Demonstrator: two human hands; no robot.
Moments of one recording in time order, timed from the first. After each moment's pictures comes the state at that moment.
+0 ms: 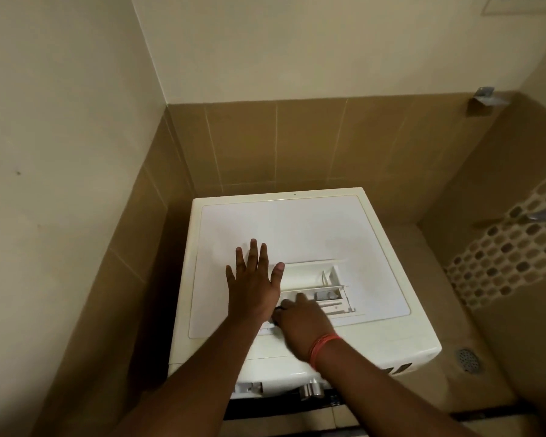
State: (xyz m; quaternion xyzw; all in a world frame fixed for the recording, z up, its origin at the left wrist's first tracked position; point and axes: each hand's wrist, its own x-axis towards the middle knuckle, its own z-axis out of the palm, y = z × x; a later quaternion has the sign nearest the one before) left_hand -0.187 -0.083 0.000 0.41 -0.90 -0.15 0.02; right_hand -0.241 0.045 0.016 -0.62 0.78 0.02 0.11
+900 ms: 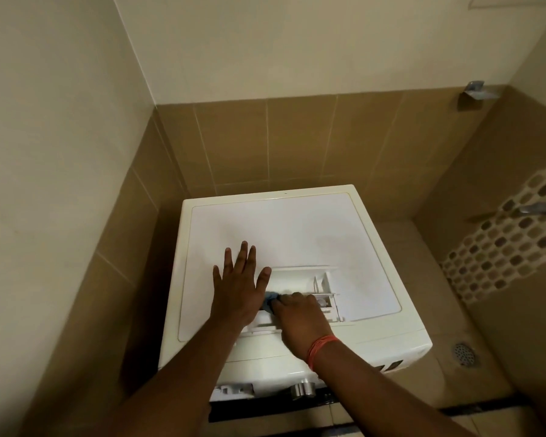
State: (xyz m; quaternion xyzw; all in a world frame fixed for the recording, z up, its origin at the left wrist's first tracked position) left_hand -0.186 -0.088 -0.006 0.38 -0.92 -0.13 0.01; right_hand -0.263 0.055 0.000 -0.59 0.81 -0.02 0.07
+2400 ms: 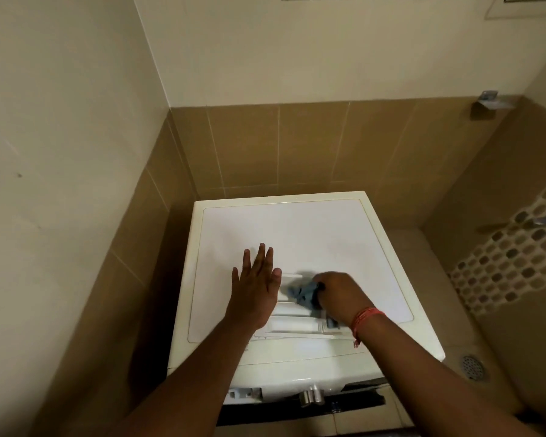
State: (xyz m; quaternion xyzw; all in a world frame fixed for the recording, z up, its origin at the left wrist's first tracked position) left_hand -0.185 -0.089 -0.007 0.33 -0.91 -0.26 0.06; right_hand -0.322 0.045 0.043 -0.43 0.85 -0.15 0.26
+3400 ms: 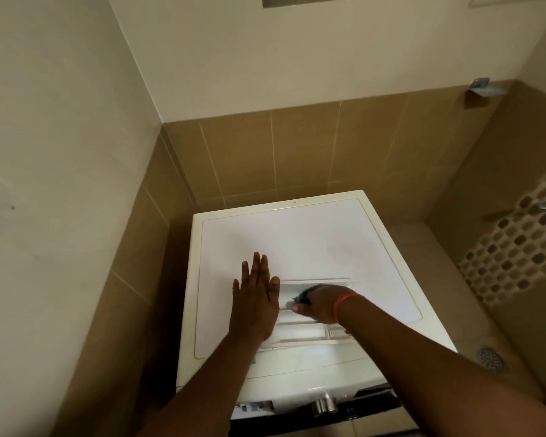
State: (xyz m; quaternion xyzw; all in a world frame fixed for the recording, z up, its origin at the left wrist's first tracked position) left_hand -0.184 -0.084 -0.002 0.37 -0.89 -0.25 0.07; right_hand -0.331 0.009 0.011 -0.49 0.80 0.07 0.34
